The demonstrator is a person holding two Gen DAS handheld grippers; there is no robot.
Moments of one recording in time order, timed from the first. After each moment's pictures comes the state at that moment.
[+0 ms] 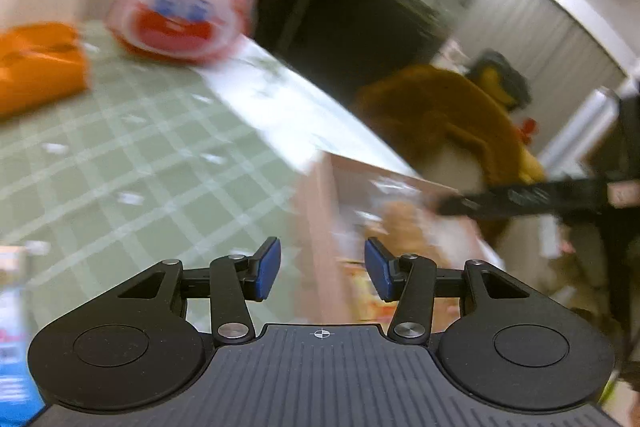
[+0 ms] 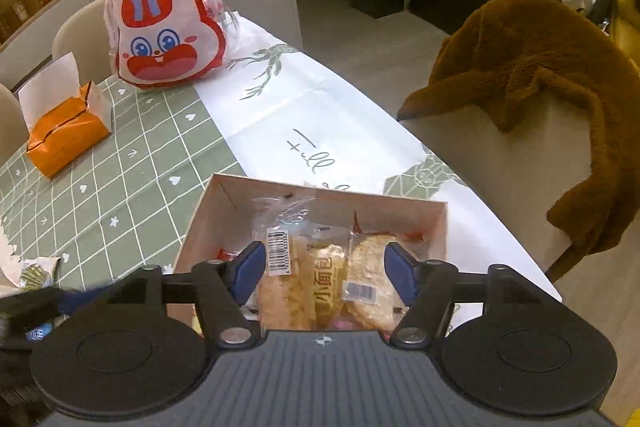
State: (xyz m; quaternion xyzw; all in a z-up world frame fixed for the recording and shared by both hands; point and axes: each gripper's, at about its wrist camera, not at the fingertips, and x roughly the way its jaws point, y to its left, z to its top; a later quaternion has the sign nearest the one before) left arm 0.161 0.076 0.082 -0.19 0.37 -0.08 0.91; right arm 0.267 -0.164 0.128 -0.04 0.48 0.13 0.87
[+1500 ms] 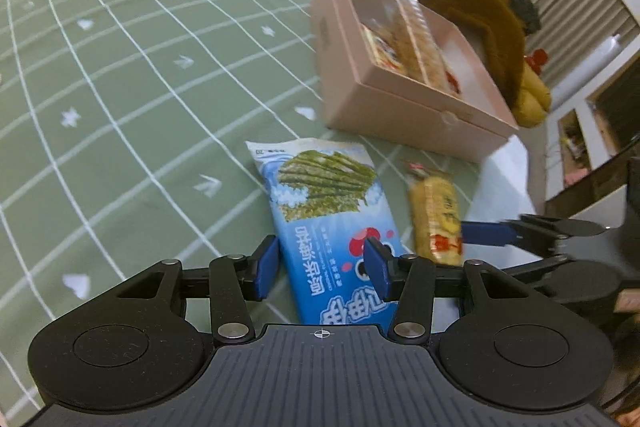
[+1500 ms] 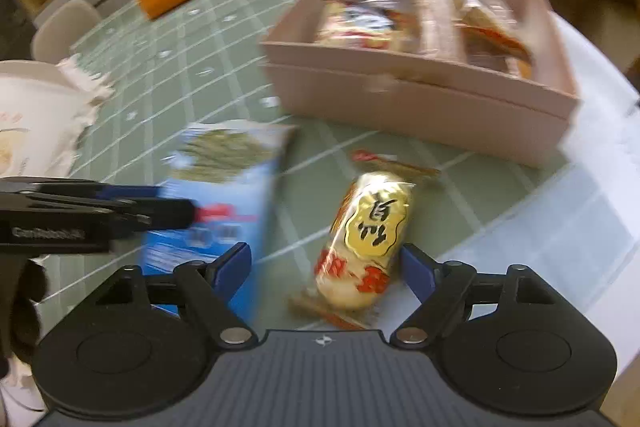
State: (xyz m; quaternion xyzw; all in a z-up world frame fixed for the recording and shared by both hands) left arm 0.023 0.040 0.040 -0.19 0.48 -0.12 0.85; right arm 0.068 -0.159 0.041 -0.04 0.51 0.24 0.82
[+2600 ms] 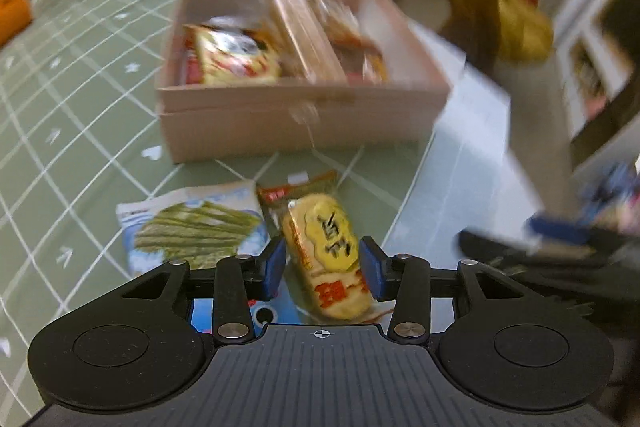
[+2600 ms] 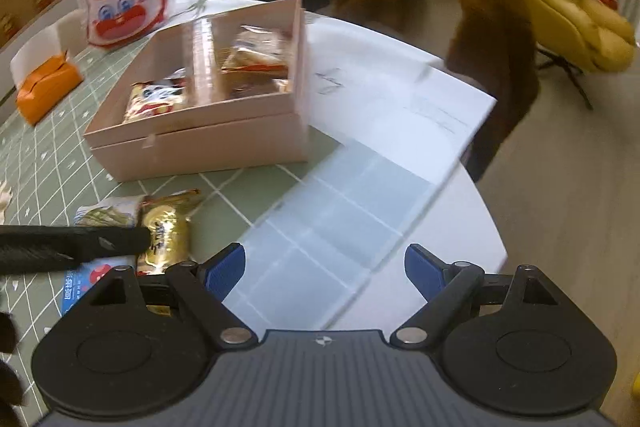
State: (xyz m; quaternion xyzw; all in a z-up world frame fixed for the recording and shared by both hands) left arm 0.076 -0.099 0.046 -0.04 0.50 -0.12 0.86; right arm 0.053 -0.278 0.058 0.04 0.46 0.04 0.89
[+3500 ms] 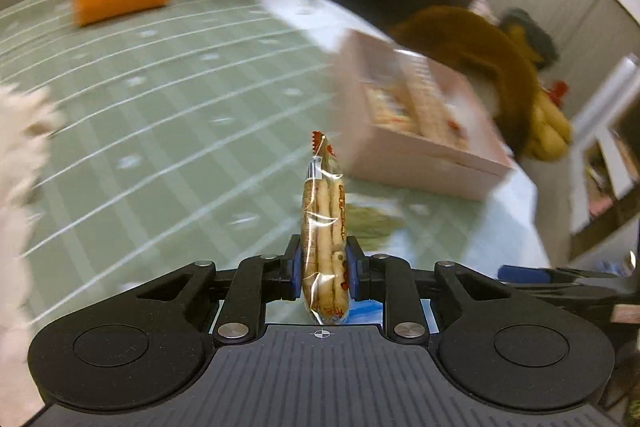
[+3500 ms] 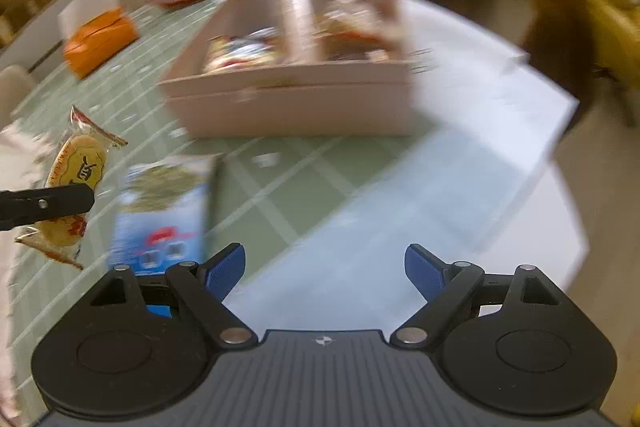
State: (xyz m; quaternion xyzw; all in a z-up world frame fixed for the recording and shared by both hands) left arm 0.000 0.050 0.071 -0.17 0.43 -0.04 0.88; right arm 0.052 -0.208 0.051 0.02 0.50 0.15 0.86
